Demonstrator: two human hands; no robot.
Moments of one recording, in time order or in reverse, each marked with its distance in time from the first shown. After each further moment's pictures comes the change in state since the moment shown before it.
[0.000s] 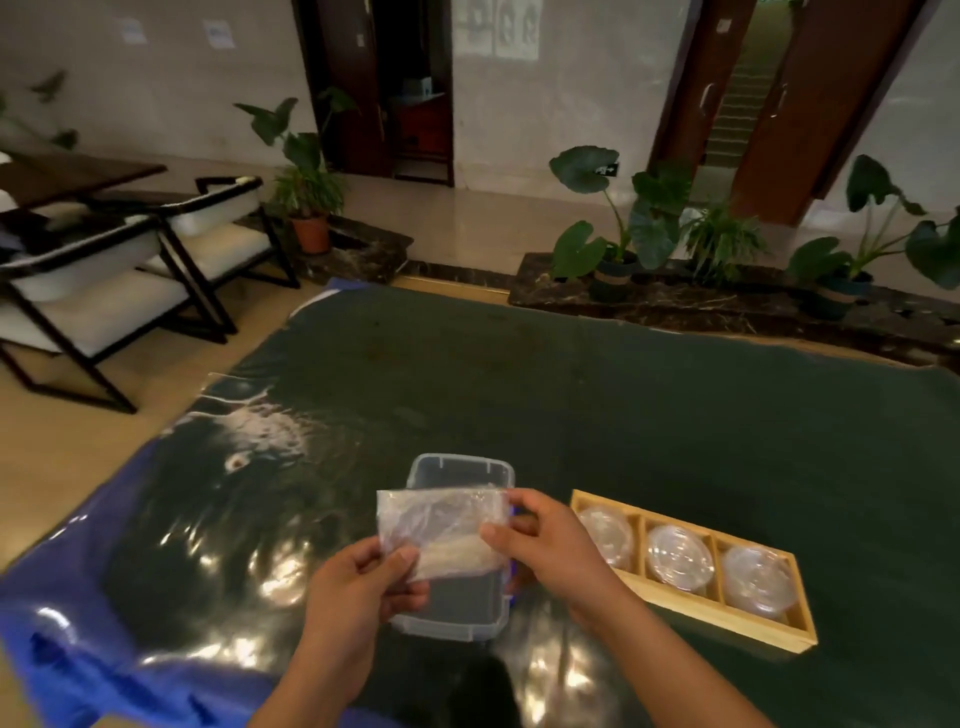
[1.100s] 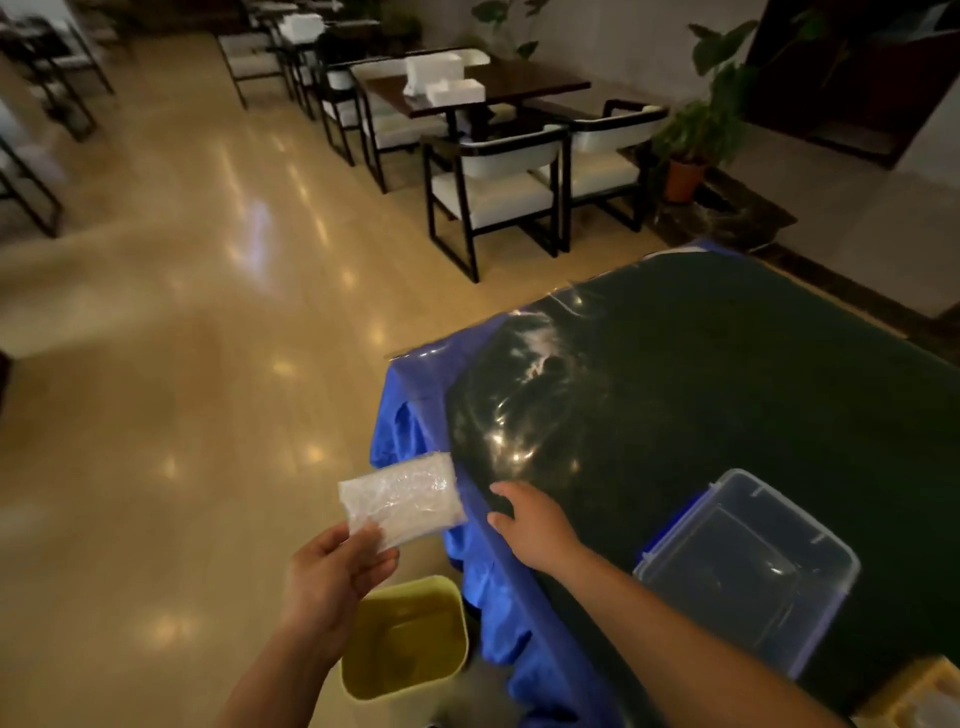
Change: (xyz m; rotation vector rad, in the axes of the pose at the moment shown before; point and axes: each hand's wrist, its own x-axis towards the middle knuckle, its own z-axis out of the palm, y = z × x) left_hand -0.127 -0.045 -0.238 -0.466 0.831 0.088; right_hand 0.081 0.074 0.282 -0.934 -0.703 -0.350
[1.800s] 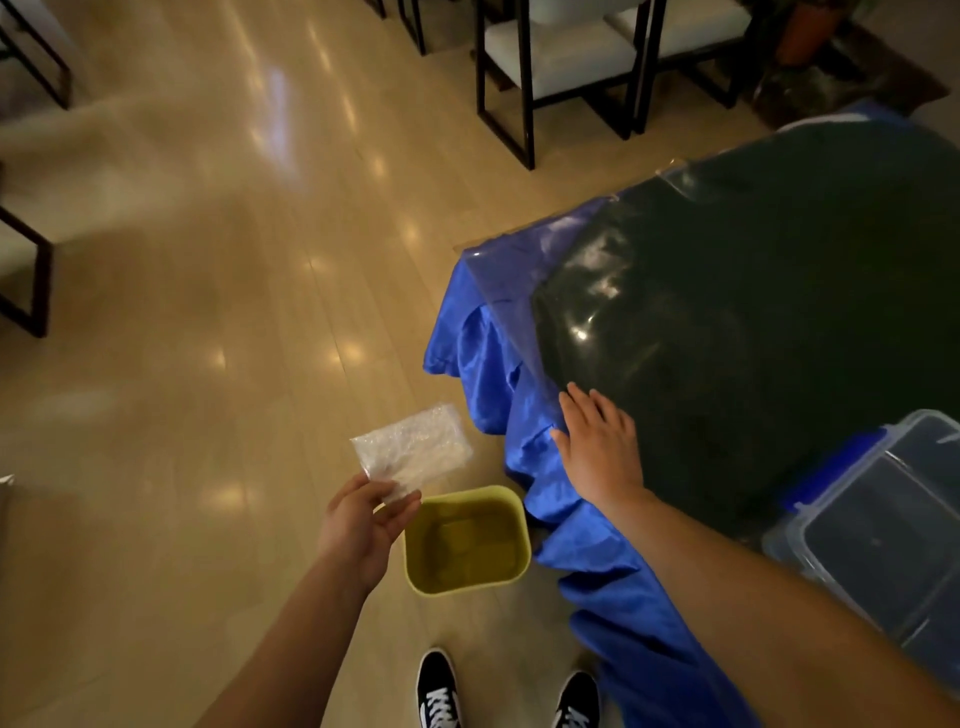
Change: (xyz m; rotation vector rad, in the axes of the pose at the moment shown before) left_hand 0.095 -0.037 -0.106 -0.164 0.184 -0.250; right_hand 0.076 0.034 0.106 -0.610 0.187 -0.048
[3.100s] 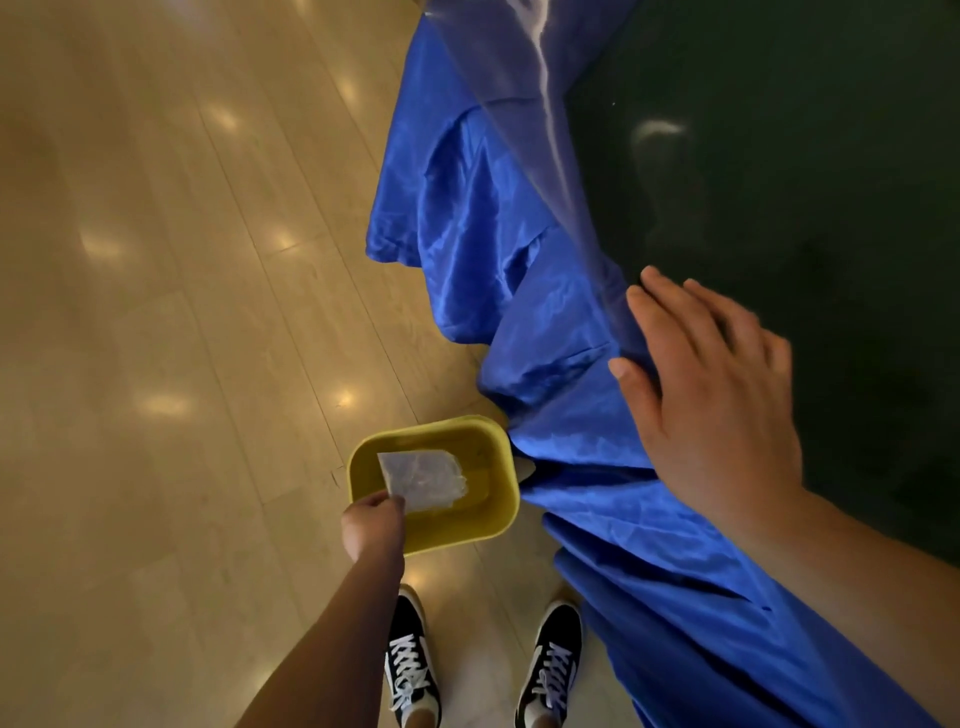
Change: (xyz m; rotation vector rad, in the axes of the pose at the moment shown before) left_hand 0.223 -0.212 -0.064 0.727 0.463 -0.164; right_hand 0.003 0.010 0.037 -0.119 0.206 -0.008
